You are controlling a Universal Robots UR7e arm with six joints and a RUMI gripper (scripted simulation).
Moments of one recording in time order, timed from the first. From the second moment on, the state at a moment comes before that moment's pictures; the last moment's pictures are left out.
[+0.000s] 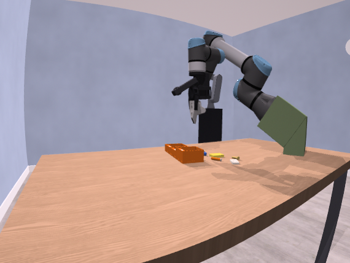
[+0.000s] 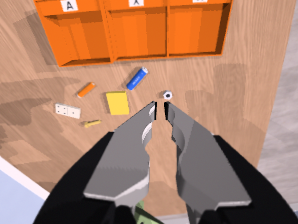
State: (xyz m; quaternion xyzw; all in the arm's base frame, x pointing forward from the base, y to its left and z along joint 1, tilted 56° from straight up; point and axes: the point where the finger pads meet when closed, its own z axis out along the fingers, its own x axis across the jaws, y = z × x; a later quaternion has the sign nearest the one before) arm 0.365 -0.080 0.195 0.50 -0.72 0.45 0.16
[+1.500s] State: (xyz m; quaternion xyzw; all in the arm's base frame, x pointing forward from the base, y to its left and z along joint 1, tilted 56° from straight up) arm 0.406 -0.200 0.214 0.52 -0.71 0.45 0.14
